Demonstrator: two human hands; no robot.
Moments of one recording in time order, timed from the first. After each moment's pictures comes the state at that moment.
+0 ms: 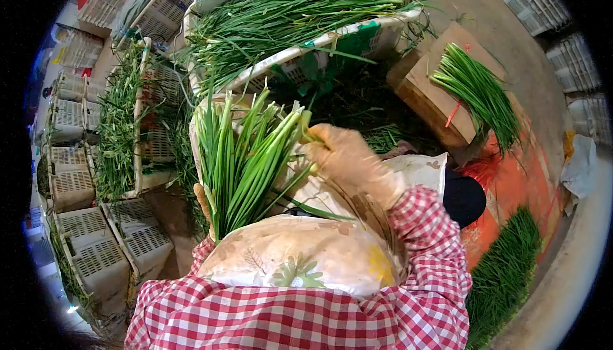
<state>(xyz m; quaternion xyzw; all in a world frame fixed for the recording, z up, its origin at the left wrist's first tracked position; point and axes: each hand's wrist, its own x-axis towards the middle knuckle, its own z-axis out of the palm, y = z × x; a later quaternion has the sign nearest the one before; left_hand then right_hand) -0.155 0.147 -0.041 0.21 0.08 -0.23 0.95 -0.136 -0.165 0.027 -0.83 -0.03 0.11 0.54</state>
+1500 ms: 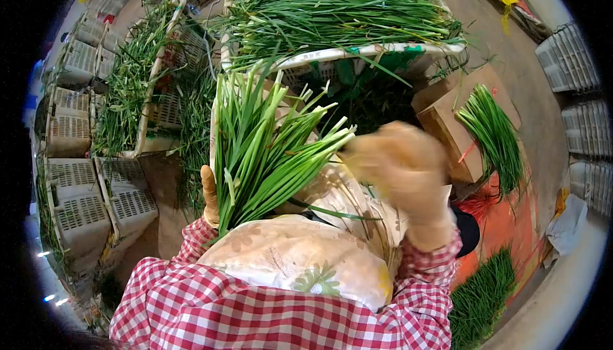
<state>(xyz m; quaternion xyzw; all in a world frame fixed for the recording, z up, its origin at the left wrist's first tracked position) -0.153 0.154 -0.023 0.28 0.12 -0.29 0.91 -0.137 -0.178 0.099 -0.77 -0.06 -0.06 0.63</state>
